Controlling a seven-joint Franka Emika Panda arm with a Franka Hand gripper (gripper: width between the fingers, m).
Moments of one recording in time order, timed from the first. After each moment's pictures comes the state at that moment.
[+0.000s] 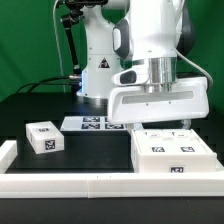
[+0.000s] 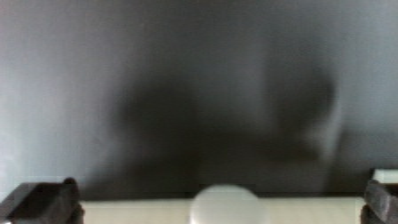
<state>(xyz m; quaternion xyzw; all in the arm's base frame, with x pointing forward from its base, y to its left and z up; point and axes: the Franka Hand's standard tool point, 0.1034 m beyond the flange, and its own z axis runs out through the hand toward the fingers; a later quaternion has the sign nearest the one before) 0.495 0.087 0.015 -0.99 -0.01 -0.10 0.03</state>
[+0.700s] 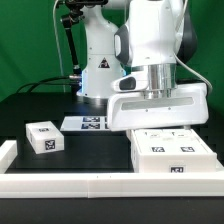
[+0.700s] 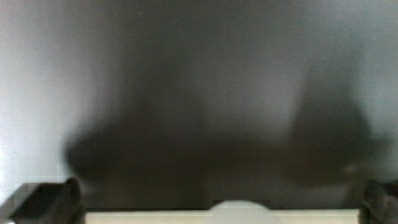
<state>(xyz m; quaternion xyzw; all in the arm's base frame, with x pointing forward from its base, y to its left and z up) 0.502 0.086 0.007 -0.99 -0.02 -0.10 0.03</state>
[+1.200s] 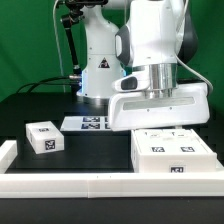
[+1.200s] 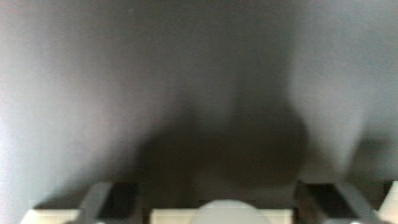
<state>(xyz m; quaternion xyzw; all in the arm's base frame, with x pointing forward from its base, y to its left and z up) 0.502 0.088 0.007 -0.99 -0.03 -0.11 0.03</state>
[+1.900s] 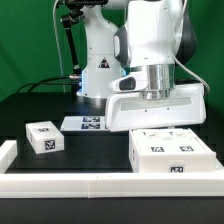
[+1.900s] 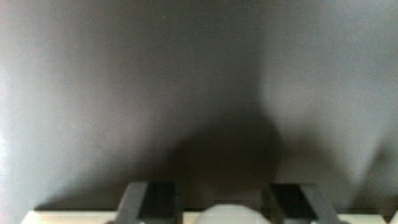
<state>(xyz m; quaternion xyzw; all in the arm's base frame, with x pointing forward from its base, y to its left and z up) 0.500 0.083 0.006 -0.99 -0.05 -0.11 0.03</state>
